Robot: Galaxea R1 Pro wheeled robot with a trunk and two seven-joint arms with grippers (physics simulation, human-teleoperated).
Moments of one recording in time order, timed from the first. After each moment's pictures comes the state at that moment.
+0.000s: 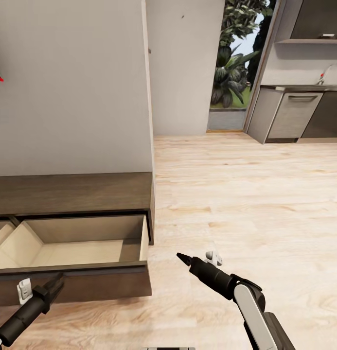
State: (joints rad) left arm -0.28 0.37 0.30 -0.63 1.15 0.53 -0.78; right arm -0.24 0.04 0.11 -1.45 -0.87 0.70 0.05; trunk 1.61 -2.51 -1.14
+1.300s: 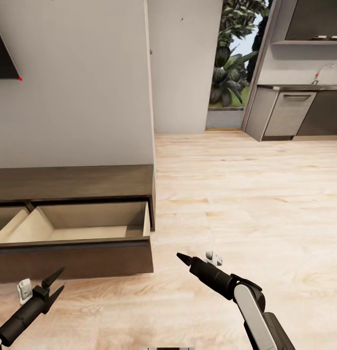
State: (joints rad) left arm -0.28 0.37 0.30 -0.63 1.15 0.53 -0.78; right arm -0.24 0.04 0.11 -1.45 -0.86 0.70 0.05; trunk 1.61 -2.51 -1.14
